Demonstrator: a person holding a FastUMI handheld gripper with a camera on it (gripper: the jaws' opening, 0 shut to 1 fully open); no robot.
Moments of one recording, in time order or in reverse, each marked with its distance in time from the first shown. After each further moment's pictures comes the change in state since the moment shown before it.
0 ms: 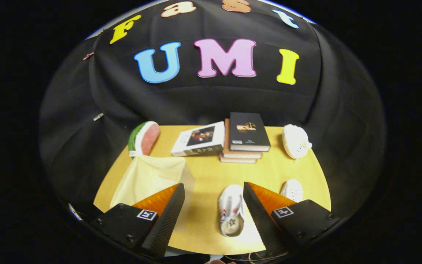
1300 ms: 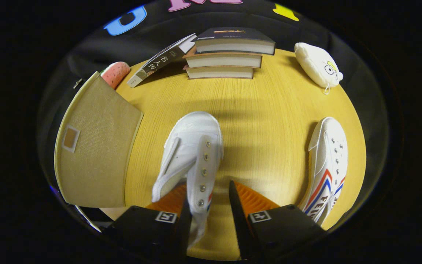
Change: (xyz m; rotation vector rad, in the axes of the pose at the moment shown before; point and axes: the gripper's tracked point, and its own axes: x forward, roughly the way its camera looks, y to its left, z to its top) arm 0.153 -0.068 -0.186 0.090 0.468 0.098
